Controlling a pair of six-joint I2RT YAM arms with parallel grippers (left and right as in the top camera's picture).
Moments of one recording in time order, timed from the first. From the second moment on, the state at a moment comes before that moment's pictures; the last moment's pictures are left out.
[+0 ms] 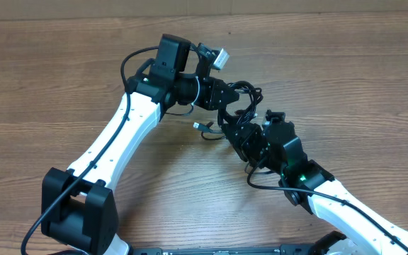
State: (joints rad) left arm -0.39 1.75 1.43 -0.53 0.84 -0.21; right arm 0.54 1.25 0.55 0.20 -0.24 1.40
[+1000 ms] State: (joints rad) left arm -0.32 1.75 1.43 -0.61 0.92 0.20; right arm 0.40 1.26 0.54 0.37 -0.79 1.08
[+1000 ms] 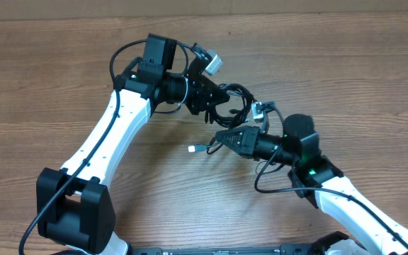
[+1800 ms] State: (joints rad) left arm -0.32 1.75 1.43 -0.76 1.15 0.35; right arm 0.26 1.26 0.54 0.38 -0.68 1.13
